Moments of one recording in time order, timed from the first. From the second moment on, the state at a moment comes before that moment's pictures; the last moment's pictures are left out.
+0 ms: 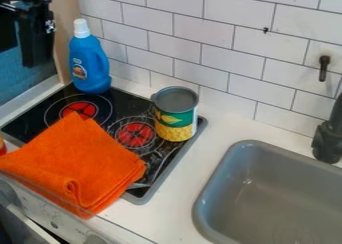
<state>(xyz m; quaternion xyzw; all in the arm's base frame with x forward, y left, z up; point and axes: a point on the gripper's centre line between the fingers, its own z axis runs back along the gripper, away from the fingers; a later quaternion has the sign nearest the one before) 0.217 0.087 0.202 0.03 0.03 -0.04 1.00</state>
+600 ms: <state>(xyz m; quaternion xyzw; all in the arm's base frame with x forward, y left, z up) 0.281 0.128 0.198 0.04 0.00 0.00 1.00</state>
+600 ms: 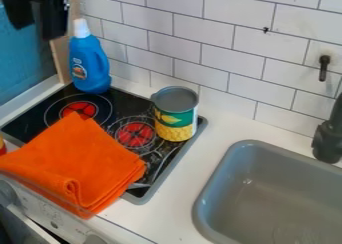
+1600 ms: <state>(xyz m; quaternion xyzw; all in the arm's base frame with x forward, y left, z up) 0.378 0.165 0.172 0.04 -0.05 0.01 1.00</state>
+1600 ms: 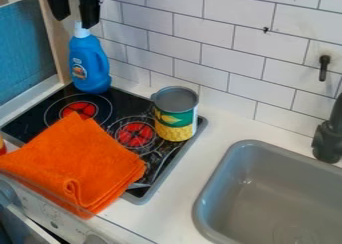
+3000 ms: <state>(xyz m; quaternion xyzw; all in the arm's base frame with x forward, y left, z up) 0.405 0.186 0.155 0.01 -0.02 0.04 1.00</state>
